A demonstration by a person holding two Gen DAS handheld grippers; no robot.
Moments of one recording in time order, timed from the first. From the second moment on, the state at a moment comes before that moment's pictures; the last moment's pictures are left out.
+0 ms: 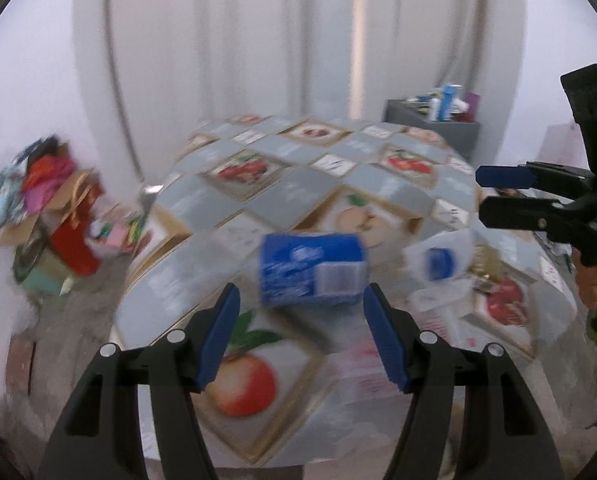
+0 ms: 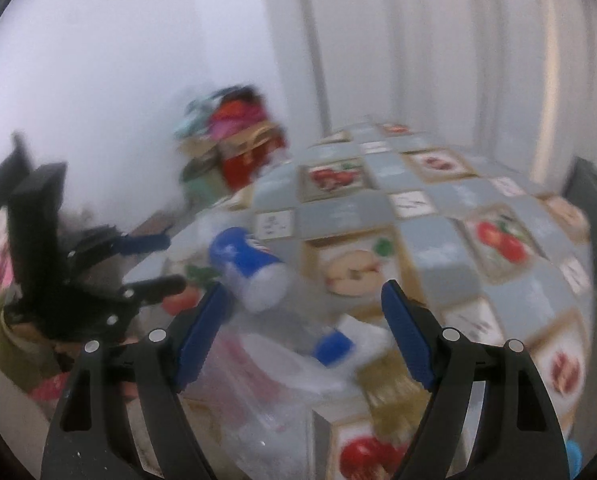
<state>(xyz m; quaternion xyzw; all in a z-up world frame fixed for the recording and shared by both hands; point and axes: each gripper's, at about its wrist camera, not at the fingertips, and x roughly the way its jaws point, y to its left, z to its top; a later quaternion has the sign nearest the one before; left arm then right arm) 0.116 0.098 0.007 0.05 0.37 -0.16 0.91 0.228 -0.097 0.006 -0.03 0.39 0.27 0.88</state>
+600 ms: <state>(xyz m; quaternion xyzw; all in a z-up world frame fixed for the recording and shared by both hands) 0.151 0.142 -0.021 -0.01 0.41 -0.10 0.91 0.265 -0.048 -0.029 -0.08 0.44 0.29 0.85</state>
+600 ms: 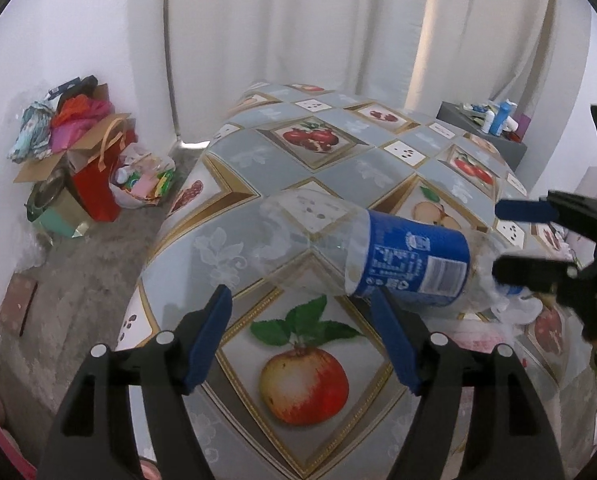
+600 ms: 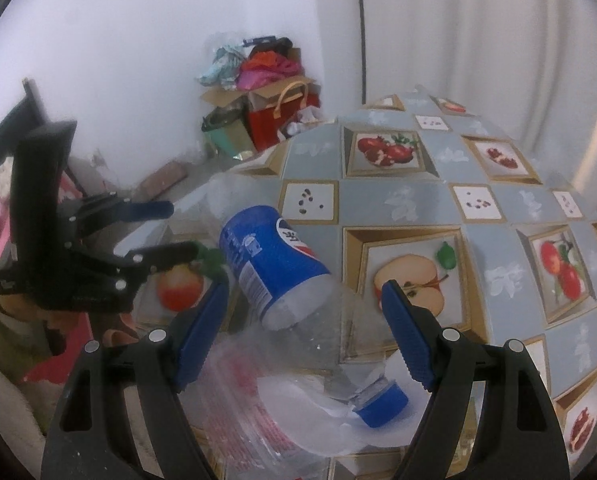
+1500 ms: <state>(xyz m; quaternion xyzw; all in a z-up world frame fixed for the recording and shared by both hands) 0.167 0.161 -0.040 -0.01 0.44 -0.07 0.90 0.281 -0.023 -0.047 -0.14 0.46 0.31 0.82</state>
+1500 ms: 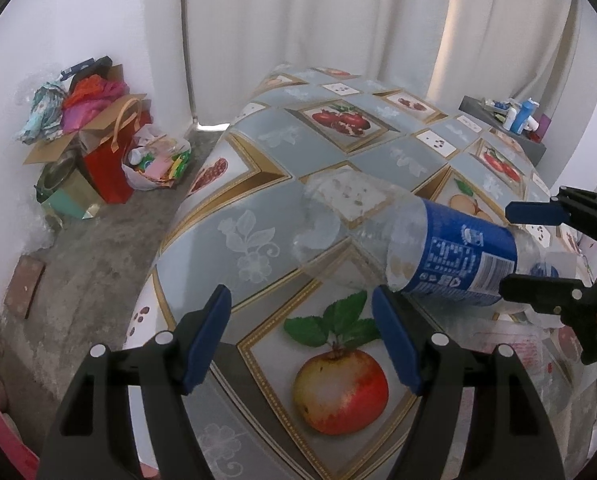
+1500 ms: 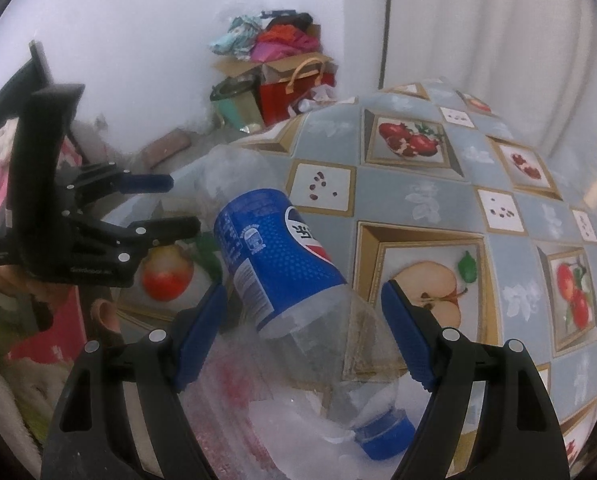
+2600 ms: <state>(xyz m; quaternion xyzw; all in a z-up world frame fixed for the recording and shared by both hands) 0.171 0.164 -0.052 -0.01 0.45 -0.06 0.89 0.287 -0.009 -0.064 -0.19 0.45 0.32 0.81</state>
